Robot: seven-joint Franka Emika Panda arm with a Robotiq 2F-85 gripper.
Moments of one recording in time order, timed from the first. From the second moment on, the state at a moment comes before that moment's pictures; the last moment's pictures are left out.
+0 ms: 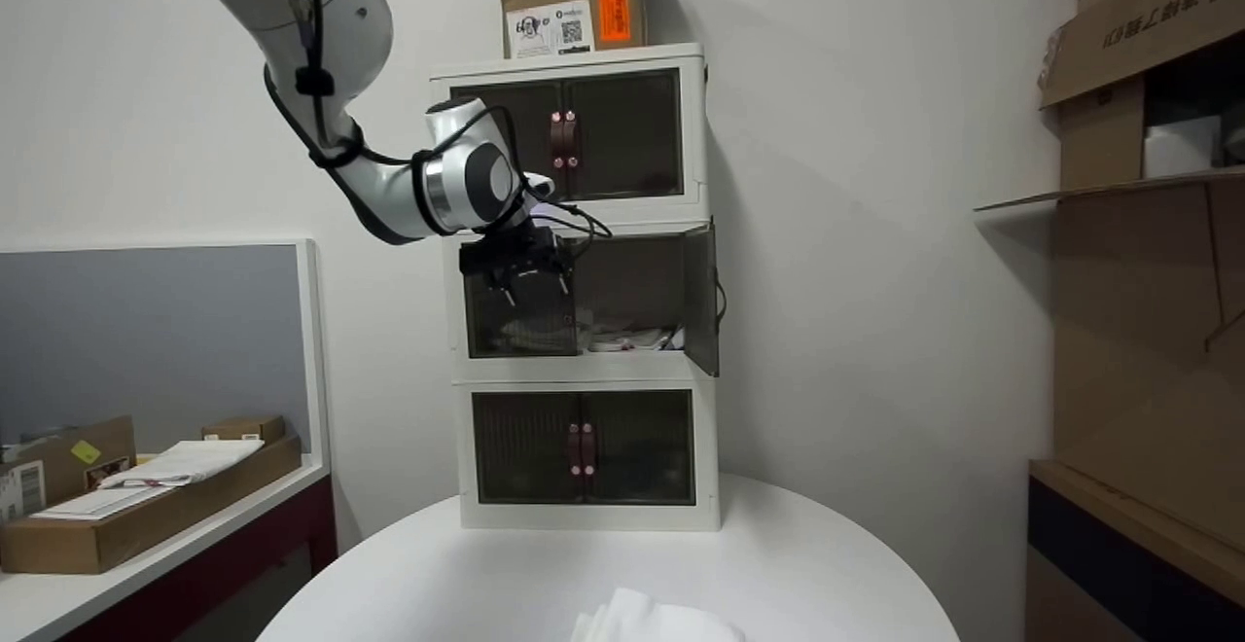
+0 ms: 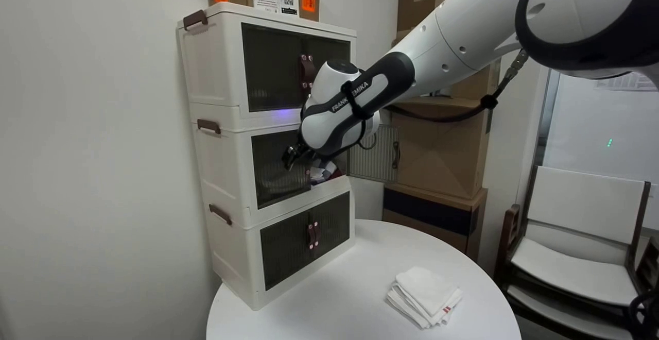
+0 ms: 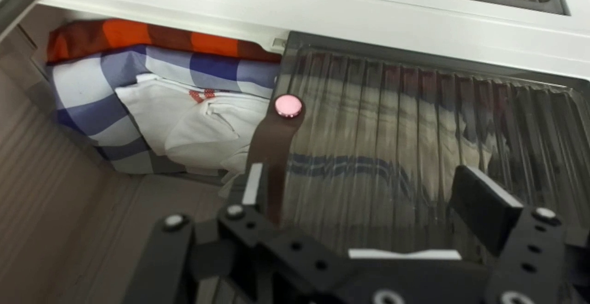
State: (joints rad) arm -0.01 0.35 0.13 -1.77 -0.23 2.82 -0.10
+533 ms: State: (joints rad) arm 0.00 0.34 0.13 -1.74 -0.12 2.69 -0.11
